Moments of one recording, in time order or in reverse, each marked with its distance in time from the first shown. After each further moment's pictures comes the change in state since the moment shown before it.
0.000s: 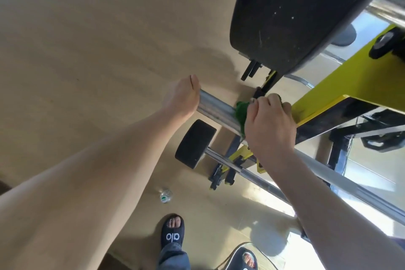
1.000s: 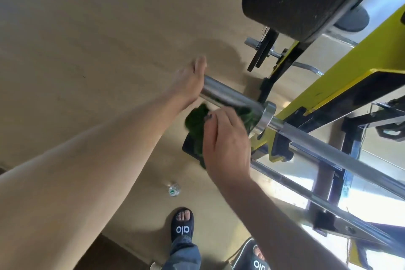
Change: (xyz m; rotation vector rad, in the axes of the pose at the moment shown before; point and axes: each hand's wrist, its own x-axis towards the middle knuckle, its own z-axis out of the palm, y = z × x) left_hand 0.008 -0.007 -0.007 0.041 -0.111 0.046; right_hand -0.076 -0.074 0.041 0.576 0.147 -0.165
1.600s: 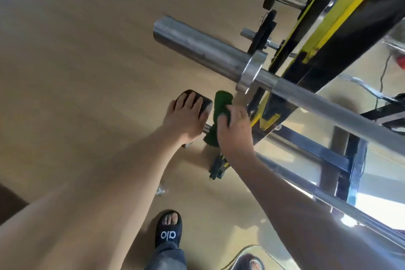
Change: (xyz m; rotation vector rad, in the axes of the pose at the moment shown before) left_hand -0.042 -0.115 0.156 0.710 -0.156 0.104; right_hand -0.033 0.153 0.047 0.132 -0.192 0.363
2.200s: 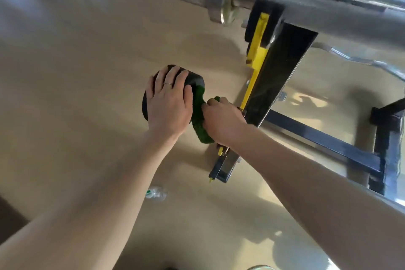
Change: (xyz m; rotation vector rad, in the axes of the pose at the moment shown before) left_hand 0.015 0.006 0.077 0.048 0.768 -0.051; right_hand 0.037 0.091 0.045 -0.829 -0.273 -0.521
